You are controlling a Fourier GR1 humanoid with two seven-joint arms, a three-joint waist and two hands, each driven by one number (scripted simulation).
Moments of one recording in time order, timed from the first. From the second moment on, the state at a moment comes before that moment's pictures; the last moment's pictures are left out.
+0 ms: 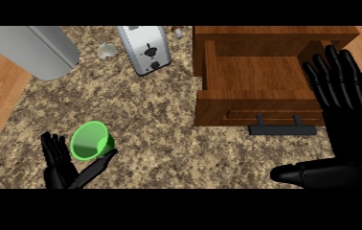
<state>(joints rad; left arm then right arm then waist) 0.13 0.01 0.10 -1.23 0.34 0.43 -0.69 -0.11 -0.09 -0.05 -2.07 -0.16 0.12 0.17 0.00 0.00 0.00</state>
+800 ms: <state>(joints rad) 0.01 0.02 0.17 -0.93 0.39 0.30 -0.87 -0.09 -0.08 -0.05 -2.09 -0.15 0.13 0.17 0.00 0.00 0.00</state>
